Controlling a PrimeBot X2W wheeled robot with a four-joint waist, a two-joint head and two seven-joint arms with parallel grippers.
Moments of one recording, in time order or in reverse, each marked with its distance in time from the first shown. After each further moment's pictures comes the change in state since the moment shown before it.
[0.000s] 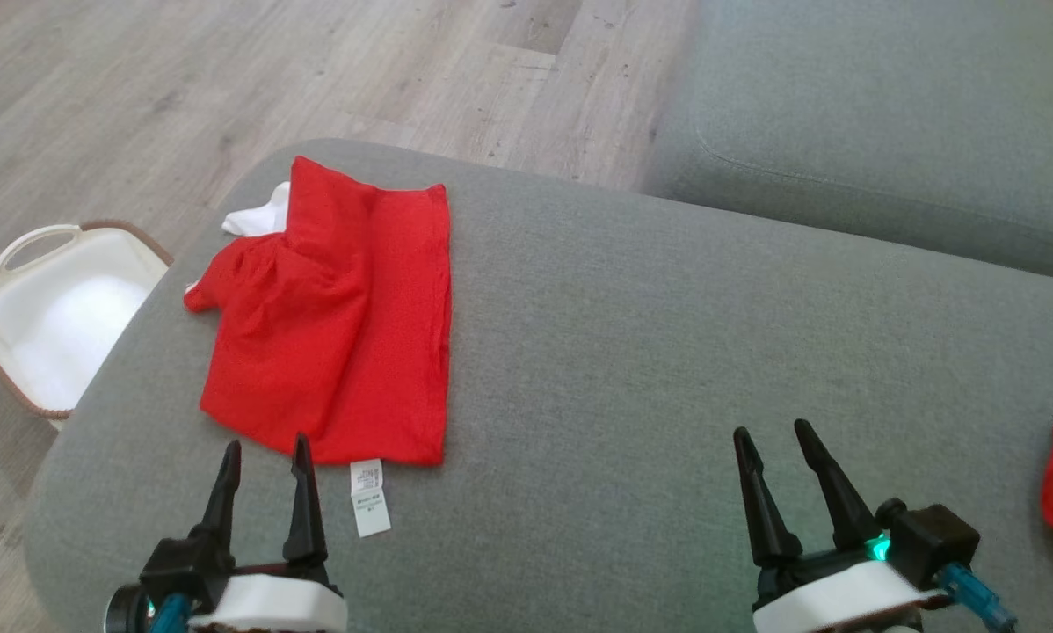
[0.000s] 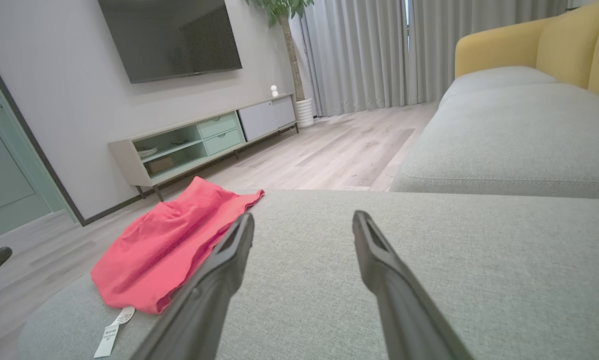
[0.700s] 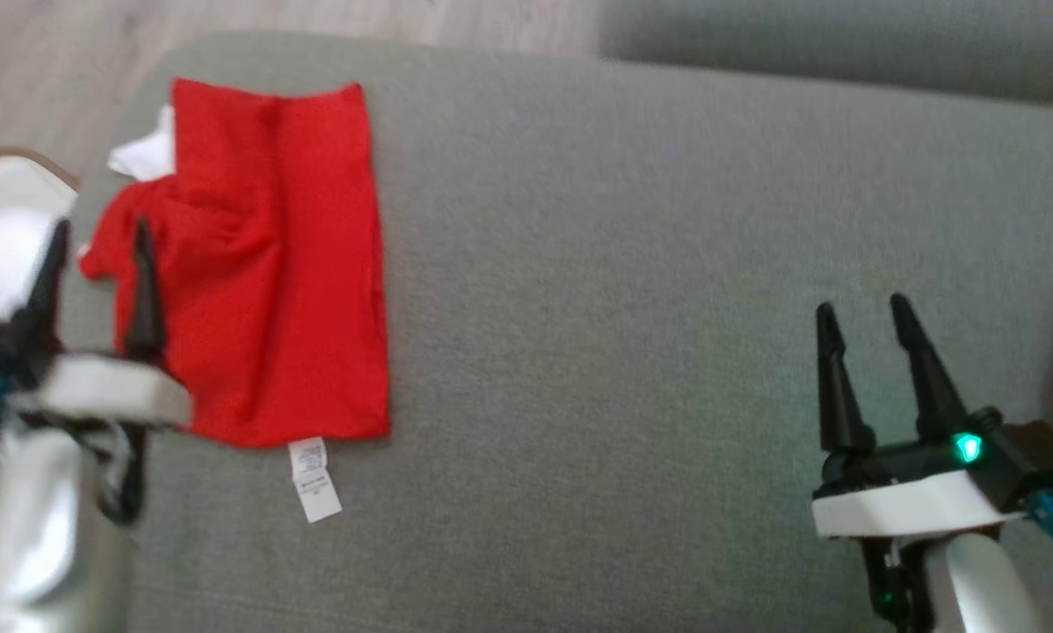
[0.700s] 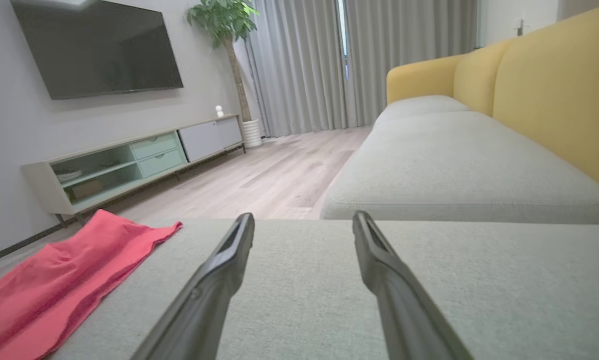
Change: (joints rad) left arm -0.365 0.193 0.101 0.073 0.020 -0.069 0.065; right arm -0.112 0.000 -0.137 -0.138 -0.103 0.000 0.000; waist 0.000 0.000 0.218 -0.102
